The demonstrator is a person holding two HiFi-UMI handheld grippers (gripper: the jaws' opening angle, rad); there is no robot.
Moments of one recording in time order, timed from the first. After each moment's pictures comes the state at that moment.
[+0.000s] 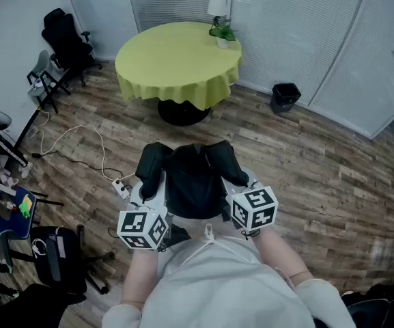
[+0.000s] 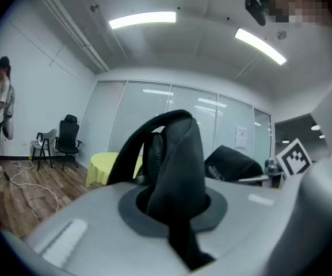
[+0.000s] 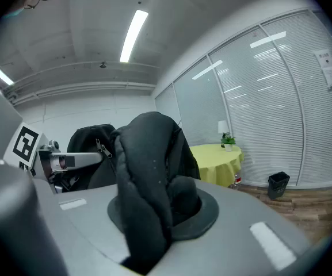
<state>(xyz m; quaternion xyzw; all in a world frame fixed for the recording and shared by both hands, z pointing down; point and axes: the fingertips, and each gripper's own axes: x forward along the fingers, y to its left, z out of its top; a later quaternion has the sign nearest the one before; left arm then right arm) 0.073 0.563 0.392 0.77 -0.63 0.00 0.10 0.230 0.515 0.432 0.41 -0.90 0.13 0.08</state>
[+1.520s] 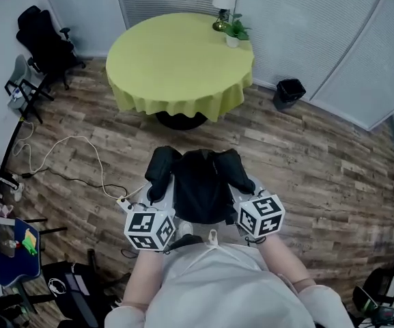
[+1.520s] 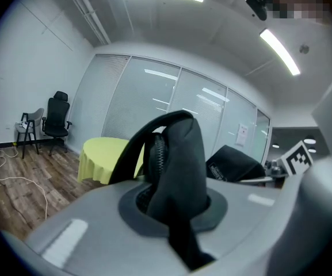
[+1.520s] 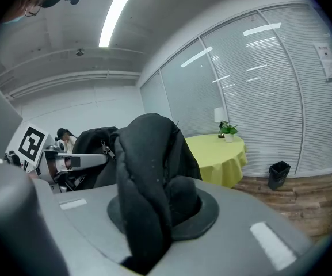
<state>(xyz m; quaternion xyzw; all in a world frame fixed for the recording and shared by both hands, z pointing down) -0.097 0.340 0.425 0.80 -0.57 0.03 0.18 0.064 0.326 0.457 0.45 -0.86 0.19 0.11</state>
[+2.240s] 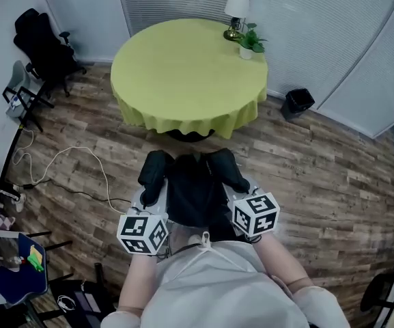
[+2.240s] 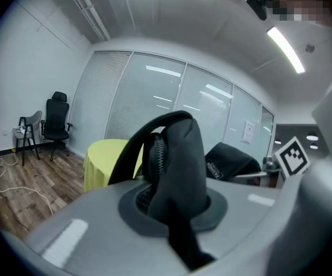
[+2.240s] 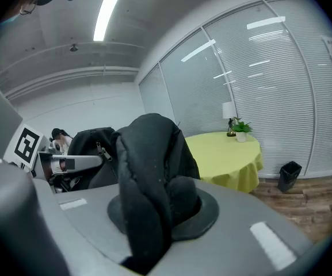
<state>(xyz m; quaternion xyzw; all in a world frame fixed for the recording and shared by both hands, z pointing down) -0.197 0.235 0.429 0.80 -0.57 0.05 0.18 -0.036 0.208 0.463 0.44 -0.86 0.20 0.12</state>
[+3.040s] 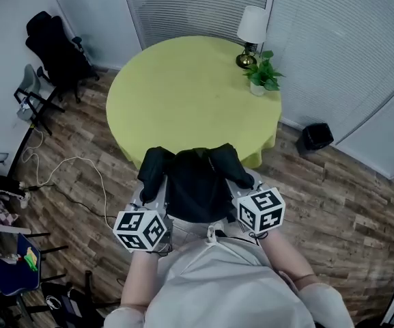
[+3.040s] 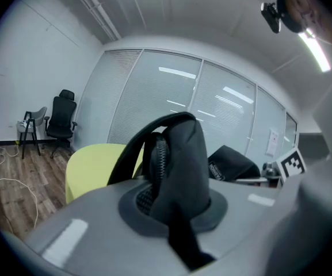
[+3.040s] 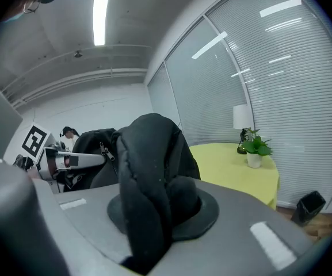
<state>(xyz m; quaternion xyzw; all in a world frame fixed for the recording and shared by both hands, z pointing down) -0.104 -0.041 0.417 0.75 -0.63 0.01 0.19 0.057 -0.091 0.448 0.36 -0.91 0.17 0.12</state>
